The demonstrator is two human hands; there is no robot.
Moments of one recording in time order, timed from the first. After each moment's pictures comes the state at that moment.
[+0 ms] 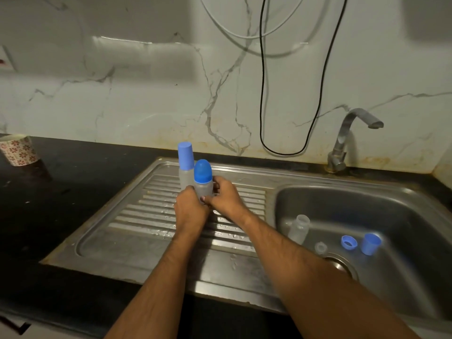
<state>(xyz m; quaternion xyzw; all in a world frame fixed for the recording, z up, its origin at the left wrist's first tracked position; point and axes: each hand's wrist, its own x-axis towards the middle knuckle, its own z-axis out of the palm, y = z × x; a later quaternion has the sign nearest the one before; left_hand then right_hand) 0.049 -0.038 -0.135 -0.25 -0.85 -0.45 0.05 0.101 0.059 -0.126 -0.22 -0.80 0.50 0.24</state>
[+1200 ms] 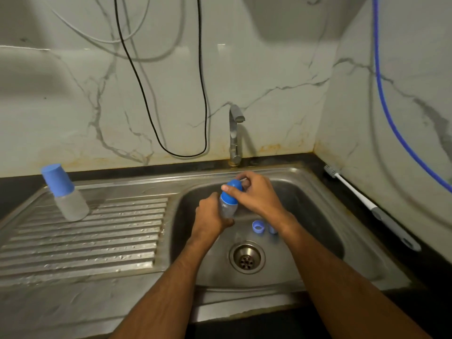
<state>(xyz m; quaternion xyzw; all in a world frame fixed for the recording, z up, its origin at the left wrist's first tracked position) 0.255 0.146 -0.143 -0.50 -0.78 -0.37 -0.09 0.380 0.226 -0.099 -0.35 -0.79 0.35 0.35</state>
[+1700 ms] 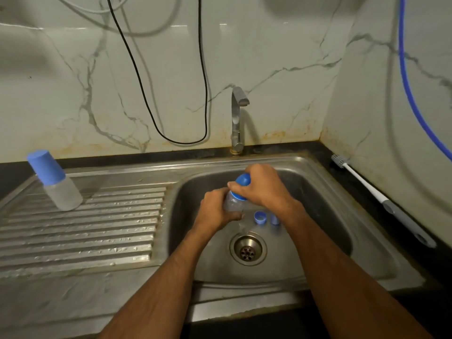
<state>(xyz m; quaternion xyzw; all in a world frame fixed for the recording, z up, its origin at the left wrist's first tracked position) 0.247 0.158 -0.159 -0.57 -0.72 -0.37 -0.13 0.377 0.237 -0.097 -0.41 -0.87 0.15 0.24</state>
